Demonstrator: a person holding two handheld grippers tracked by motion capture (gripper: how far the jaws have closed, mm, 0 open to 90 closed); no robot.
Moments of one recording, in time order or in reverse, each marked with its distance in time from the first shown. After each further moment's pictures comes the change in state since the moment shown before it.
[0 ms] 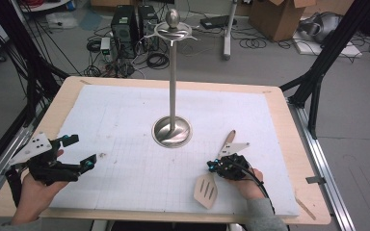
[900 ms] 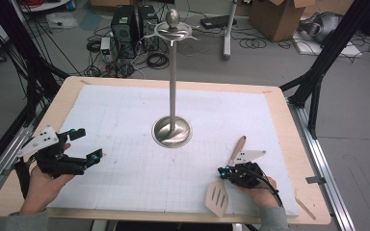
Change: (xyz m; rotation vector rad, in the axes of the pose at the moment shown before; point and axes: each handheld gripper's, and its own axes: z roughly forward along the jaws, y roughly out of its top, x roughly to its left) left arm 0.003 0.009 0.018 -0.019 -0.036 0.010; right arm -0.004 -0.030 -0.029 -0.024 0.019 0.027
